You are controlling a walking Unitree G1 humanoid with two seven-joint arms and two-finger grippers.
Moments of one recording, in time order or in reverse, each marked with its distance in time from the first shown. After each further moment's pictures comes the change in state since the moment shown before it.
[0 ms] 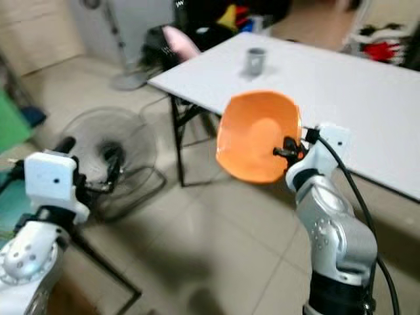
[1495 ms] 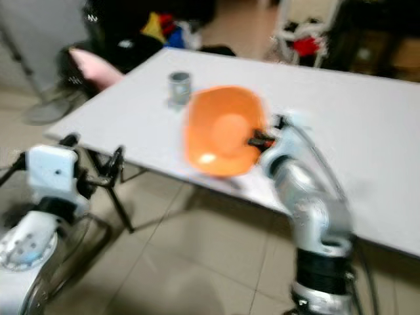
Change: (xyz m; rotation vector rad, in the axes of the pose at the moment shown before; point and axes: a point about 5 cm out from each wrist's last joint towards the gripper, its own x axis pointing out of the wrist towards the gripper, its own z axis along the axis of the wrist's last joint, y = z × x) left arm 0.013 0.004 -0.001 -0.014 -0.005 -0.046; right arm 0.023 0.019 0.000 0.041 0.080 0.121
